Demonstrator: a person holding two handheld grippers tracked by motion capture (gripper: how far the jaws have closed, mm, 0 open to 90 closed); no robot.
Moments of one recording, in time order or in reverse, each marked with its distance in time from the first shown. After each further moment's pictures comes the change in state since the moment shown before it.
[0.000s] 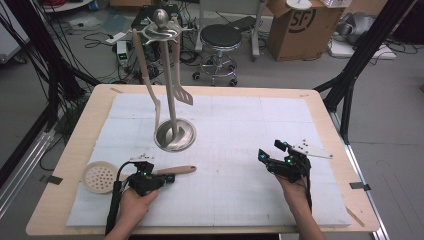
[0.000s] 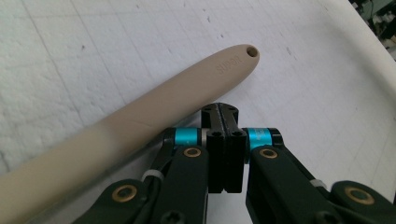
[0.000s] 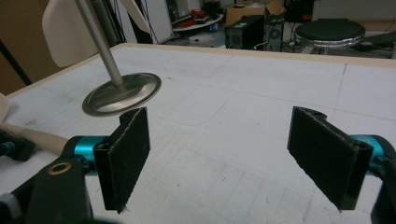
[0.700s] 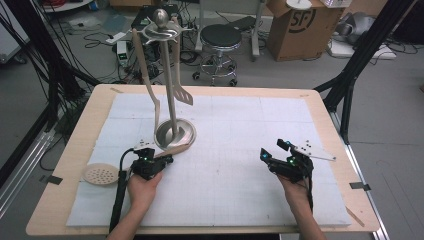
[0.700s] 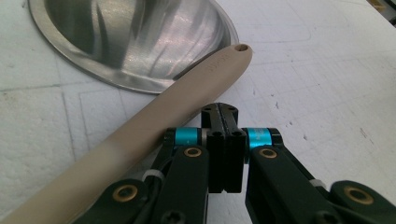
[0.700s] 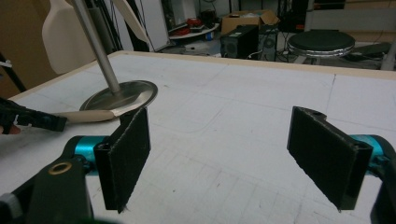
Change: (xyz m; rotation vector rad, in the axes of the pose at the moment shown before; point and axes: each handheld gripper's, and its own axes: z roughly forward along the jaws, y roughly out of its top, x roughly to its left) left arm 0.011 0.028 0.014 -0.167 0.203 -0.007; right arm 0.000 0.002 -0.006 -0.036 -0.019 -0.015
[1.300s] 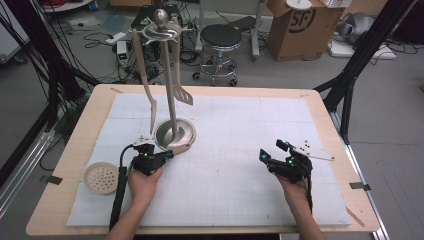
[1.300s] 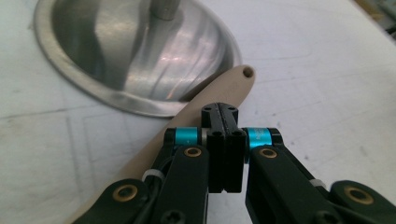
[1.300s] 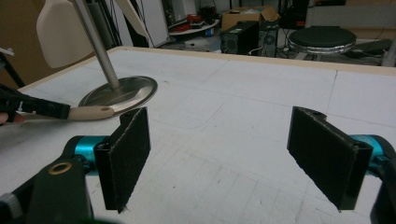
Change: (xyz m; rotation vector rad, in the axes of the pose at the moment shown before) left arm 0.002 0.010 0.004 -0.013 0.003 -0.005; right arm 0.001 -0.002 0.002 0.017 0.001 0.002
